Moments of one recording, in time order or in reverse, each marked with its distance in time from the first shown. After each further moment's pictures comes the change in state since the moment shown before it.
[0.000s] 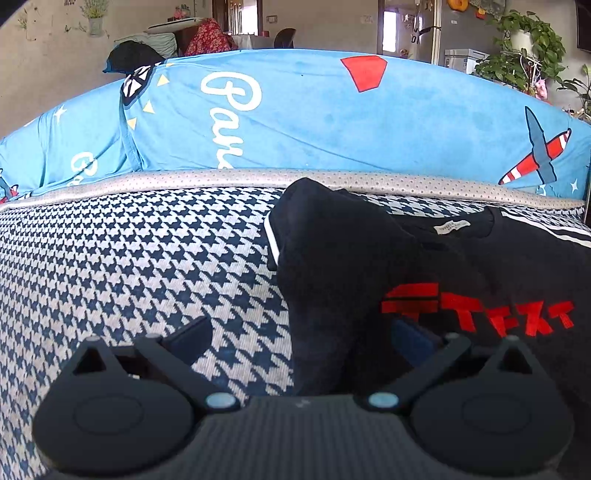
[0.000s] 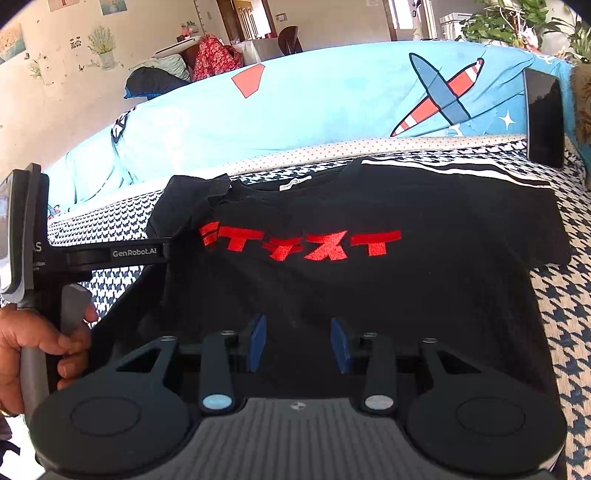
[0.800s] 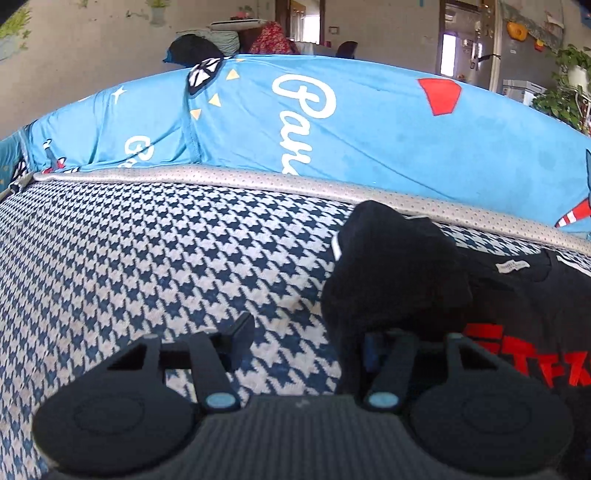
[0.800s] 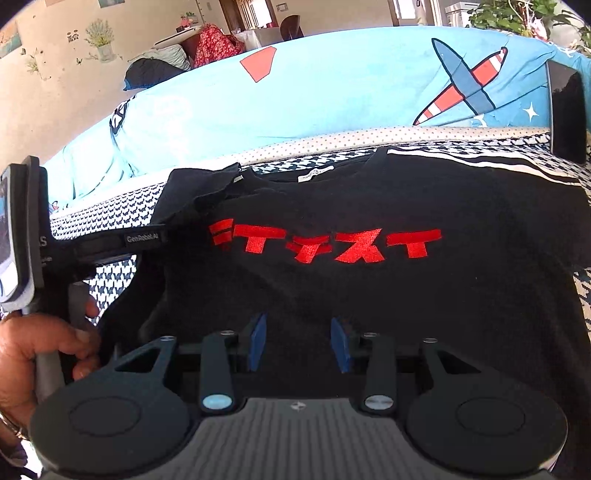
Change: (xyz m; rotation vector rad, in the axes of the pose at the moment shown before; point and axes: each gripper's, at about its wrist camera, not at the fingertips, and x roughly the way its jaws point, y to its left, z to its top) left arm 0.000 0.033 0.005 -0.168 -0.045 0.165; right arm 0.030 0.021 0.007 -0.008 0.043 -0.004
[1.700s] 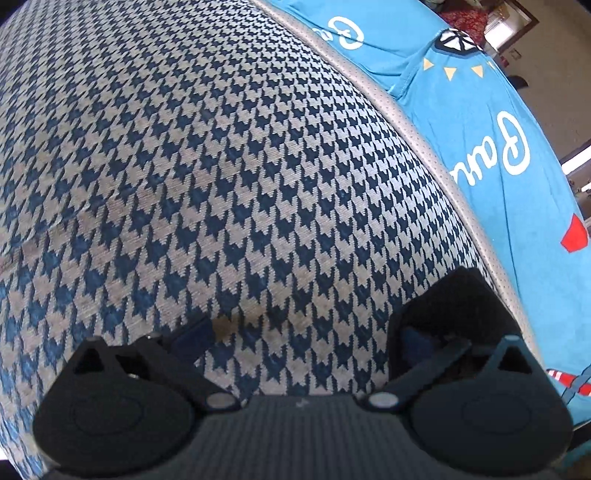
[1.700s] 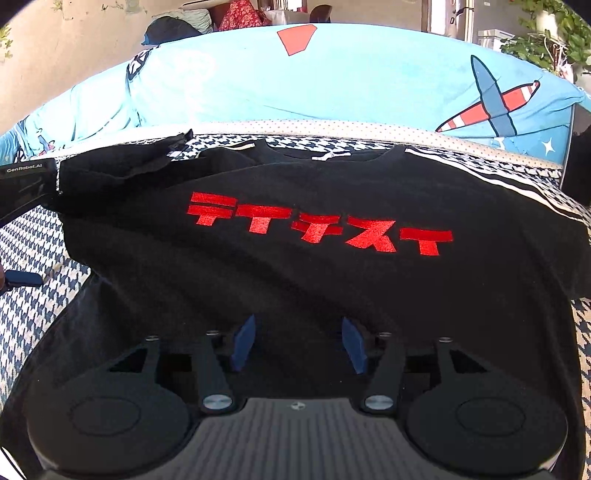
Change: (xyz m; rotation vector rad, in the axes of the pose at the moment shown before) left arm -0.027 0.149 -0.028 -0.776 0.311 -0.075; right arm 0.009 0.021 -0.008 -0.178 0.039 -0.073
